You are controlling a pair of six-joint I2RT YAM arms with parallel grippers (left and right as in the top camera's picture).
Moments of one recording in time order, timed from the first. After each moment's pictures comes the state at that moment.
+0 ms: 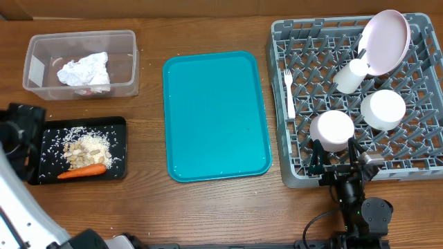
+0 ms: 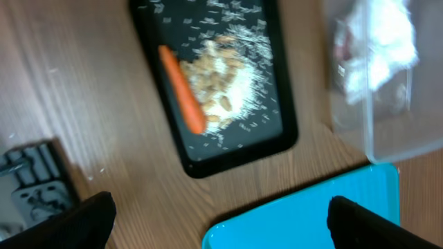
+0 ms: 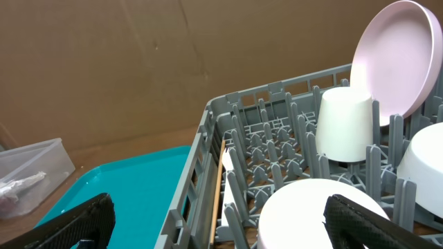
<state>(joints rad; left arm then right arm) 0.62 1.50 1.77 -1.57 0.04 -0.78 -0.03 0.01 0.02 -0.02 -0.16 0.28</state>
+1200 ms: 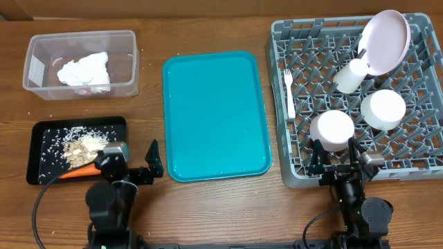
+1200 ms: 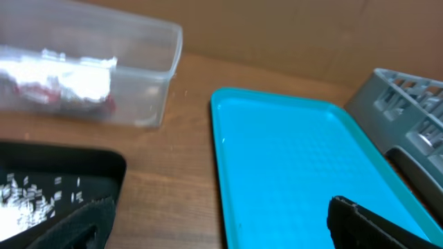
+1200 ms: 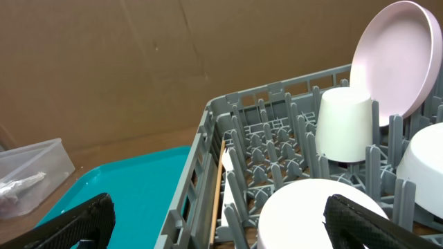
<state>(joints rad) 0.08 0.32 0.13 -0.05 0.17 -0.21 -0.03 0.01 0.02 -0.02 -0.16 0.28</state>
